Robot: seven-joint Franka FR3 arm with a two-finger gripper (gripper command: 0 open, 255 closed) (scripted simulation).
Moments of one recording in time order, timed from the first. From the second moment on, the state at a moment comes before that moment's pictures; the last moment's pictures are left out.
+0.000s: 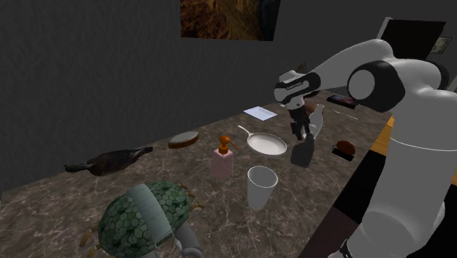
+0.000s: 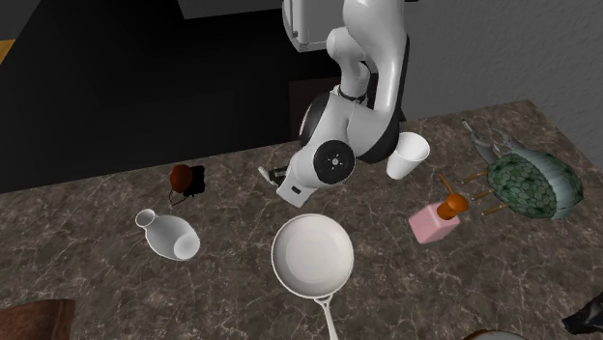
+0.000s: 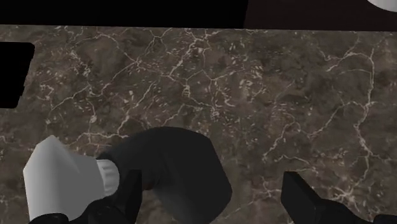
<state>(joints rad) -0.15 0.28 -0.33 -1.83 -0.29 1.69 -0.49</state>
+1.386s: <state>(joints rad) -0.24 0.36 -0.26 -1.89 -0.21 1.78 -0.50</state>
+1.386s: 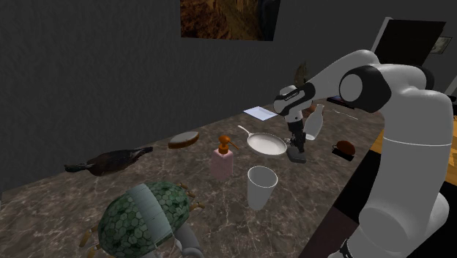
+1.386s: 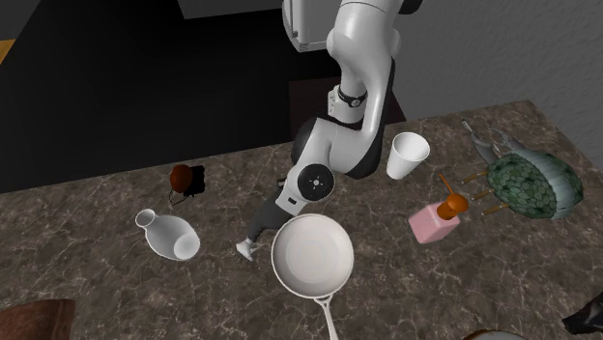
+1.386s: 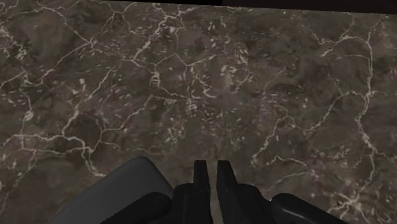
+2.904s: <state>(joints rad) -0.38 0.68 -0.32 -1.57 0.06 2.13 -0.16</state>
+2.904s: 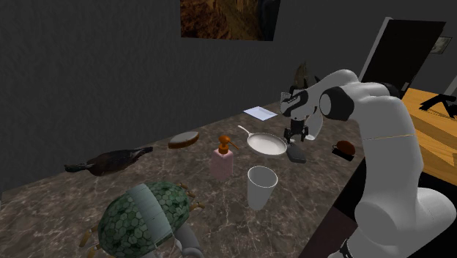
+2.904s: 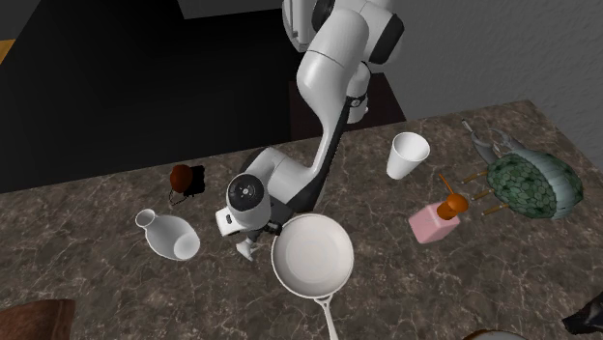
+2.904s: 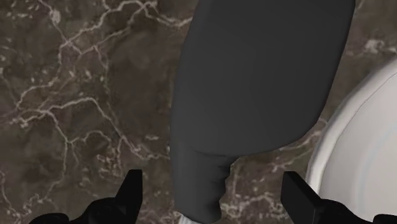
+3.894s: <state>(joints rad) -0.41 0.75 -0.31 -1.56 0.08 2.21 -0.16</state>
